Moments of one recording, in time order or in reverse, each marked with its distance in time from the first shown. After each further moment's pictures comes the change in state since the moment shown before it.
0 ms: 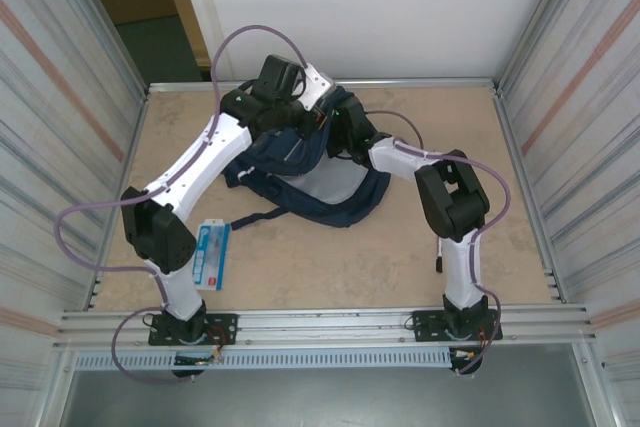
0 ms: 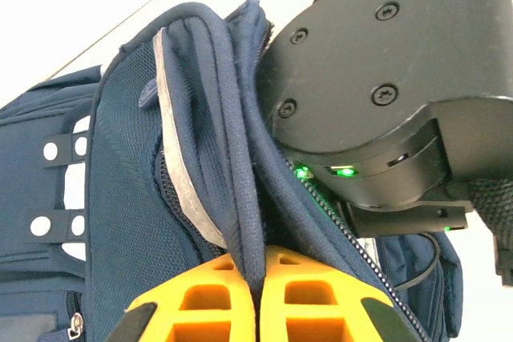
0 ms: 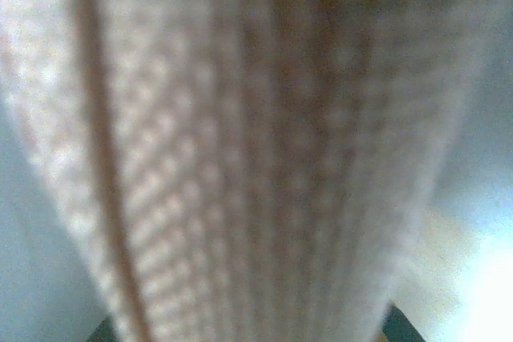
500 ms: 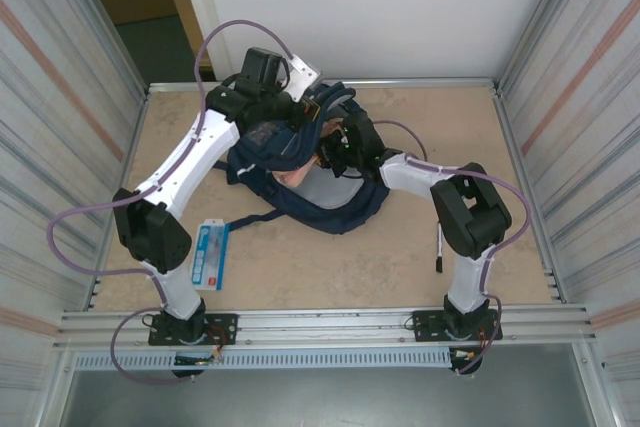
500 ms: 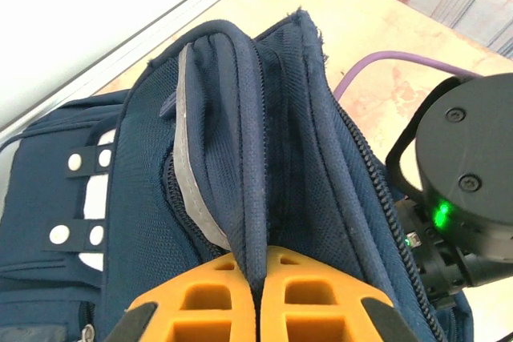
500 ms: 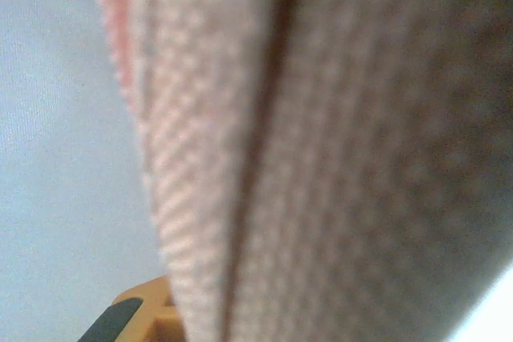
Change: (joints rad) left arm 0.077 -0.014 -0.009 0.051 0.156 -0.006; right arm 0.032 -0.158 -0.217 0.078 -0.169 -0.098
